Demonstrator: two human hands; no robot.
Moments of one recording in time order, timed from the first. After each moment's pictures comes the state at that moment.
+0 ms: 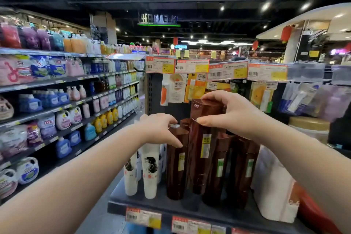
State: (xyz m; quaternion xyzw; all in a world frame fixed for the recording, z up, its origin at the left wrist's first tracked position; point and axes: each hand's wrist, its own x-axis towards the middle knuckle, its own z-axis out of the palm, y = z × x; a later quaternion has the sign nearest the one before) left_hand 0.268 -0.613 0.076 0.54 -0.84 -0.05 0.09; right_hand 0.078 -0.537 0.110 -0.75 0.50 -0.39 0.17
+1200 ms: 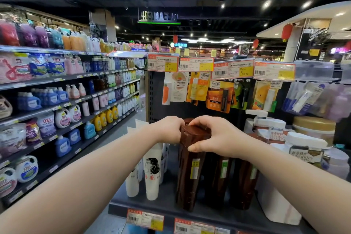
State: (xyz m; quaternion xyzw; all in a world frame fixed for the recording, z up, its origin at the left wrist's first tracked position) left_hand 0.247 -0.645 0.059 0.47 -0.87 -0.13 0.11; right_hand 0.093 -0.568 0.066 -0.80 0.52 -0.27 0.15
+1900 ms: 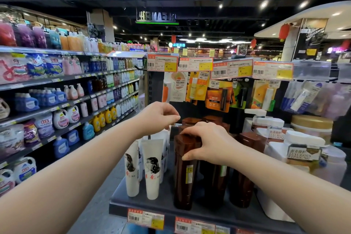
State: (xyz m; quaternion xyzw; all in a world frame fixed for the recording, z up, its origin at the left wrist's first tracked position) left_hand 0.283 -0.625 0.077 0.43 -0.82 -0.23 0.31; right_hand 0.111 -0.568 0.053 -0.81 0.57 -0.14 -0.02
